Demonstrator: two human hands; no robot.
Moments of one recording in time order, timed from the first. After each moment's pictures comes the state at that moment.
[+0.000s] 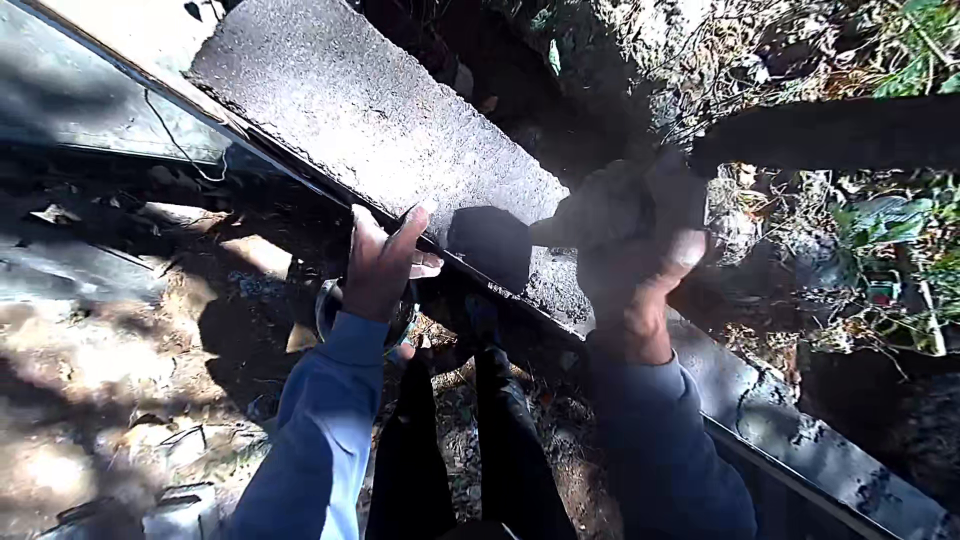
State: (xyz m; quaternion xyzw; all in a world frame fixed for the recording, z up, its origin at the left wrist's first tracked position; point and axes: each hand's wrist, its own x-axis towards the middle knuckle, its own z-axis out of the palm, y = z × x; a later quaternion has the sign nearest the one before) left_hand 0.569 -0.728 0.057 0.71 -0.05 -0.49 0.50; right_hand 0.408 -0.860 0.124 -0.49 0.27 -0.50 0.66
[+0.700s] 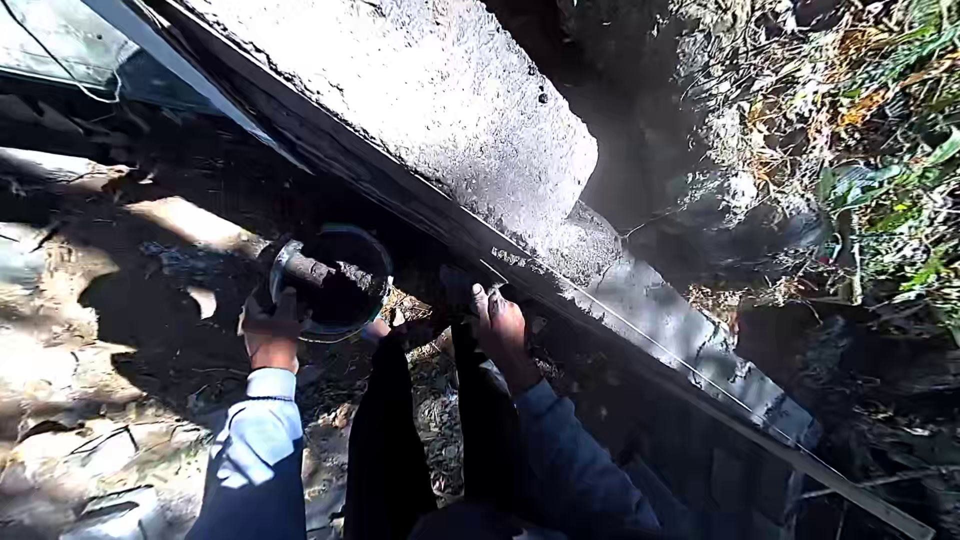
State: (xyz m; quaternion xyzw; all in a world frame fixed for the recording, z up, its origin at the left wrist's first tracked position) left_hand 0.603 -0.537 -0.126 0.83 0.10 -0.41 0.38; right_hand 0.343 -0.698 -0.037 -0.70 0.61 0.16 0.33
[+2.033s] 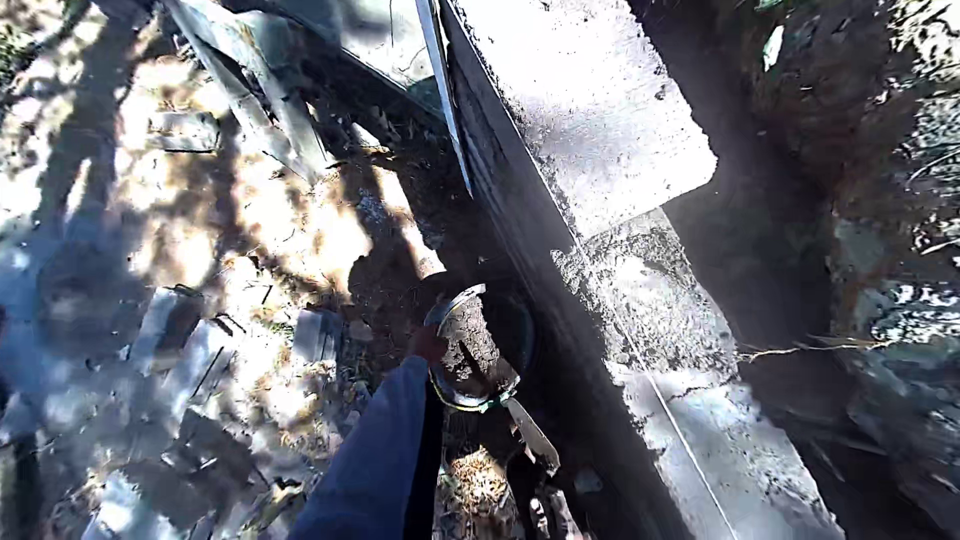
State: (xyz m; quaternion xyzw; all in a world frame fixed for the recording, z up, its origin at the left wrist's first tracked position) left_hand 0.380 -0.547 -0.190 0.87 0.03 -0.49 0.06; right_hand 0.025 -0.663 -0.071 -0.71 0.42 0.33 0.46
